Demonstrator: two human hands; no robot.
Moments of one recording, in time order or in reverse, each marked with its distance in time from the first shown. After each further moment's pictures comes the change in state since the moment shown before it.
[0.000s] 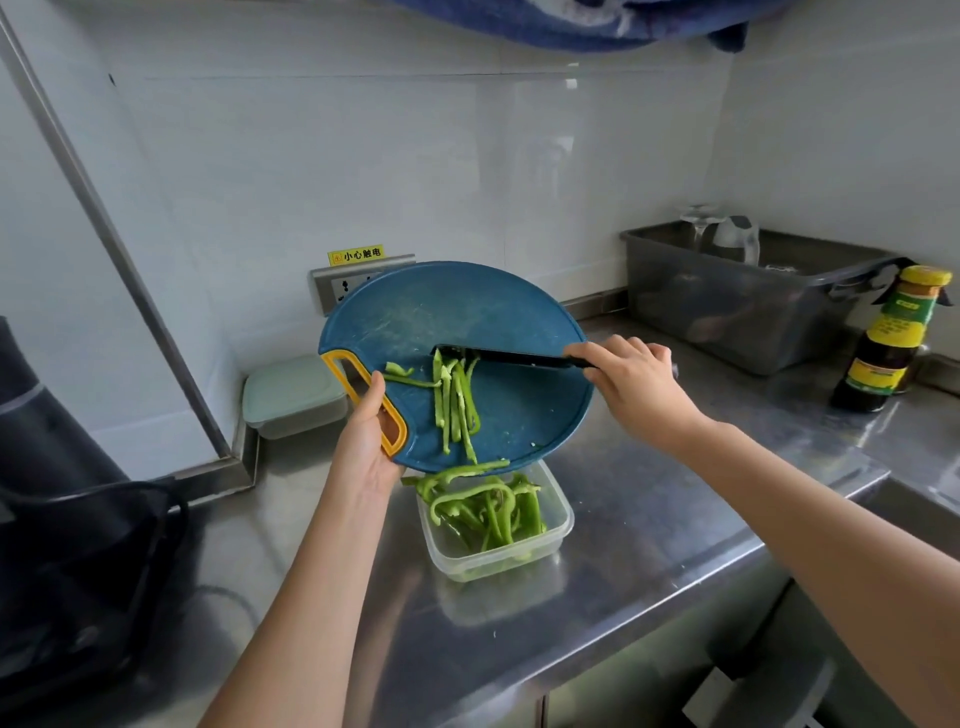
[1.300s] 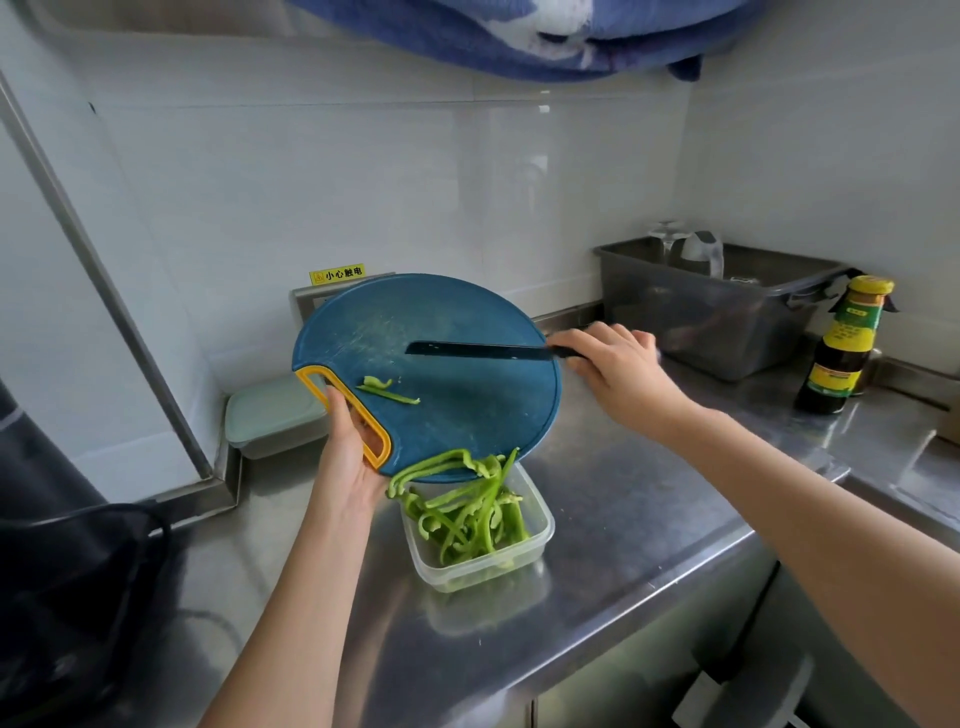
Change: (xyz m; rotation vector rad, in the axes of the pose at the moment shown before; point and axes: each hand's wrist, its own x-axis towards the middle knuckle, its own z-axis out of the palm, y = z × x) left_hand -0.002 0.002 0.005 -0.002 0.004 0.040; right_hand 0.005 0.000 -0.027 0.048 0.095 -0.051
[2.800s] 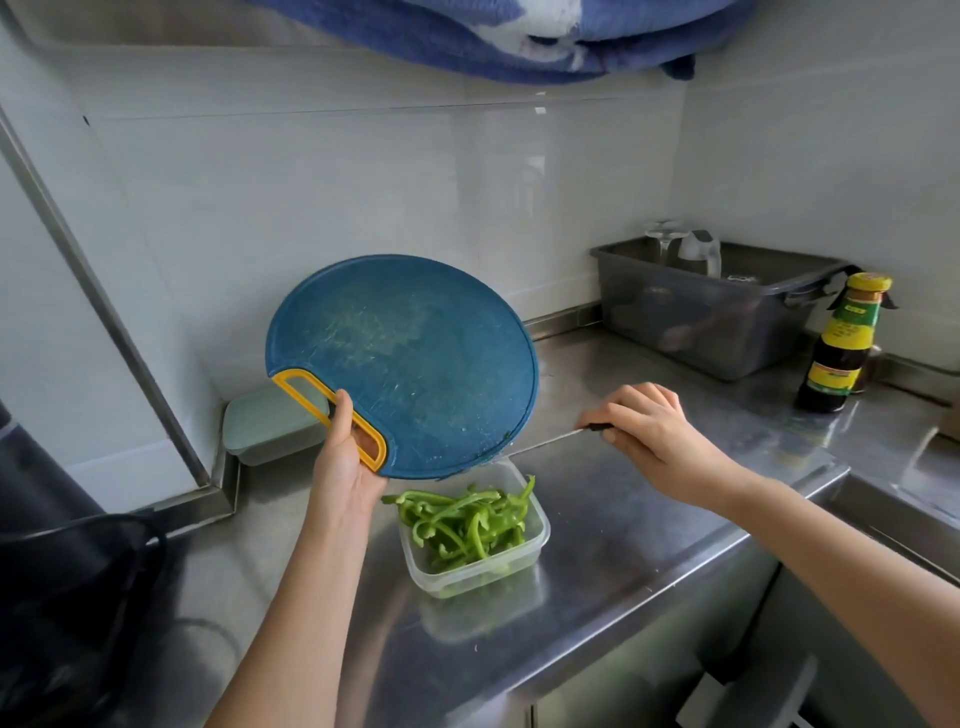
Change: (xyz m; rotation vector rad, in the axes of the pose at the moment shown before) left_hand -0.005 -0.002 0.006 -0.044 0.046 0.032; right_hand -0.066 0.026 0.007 0.138 -0.054 -0.159
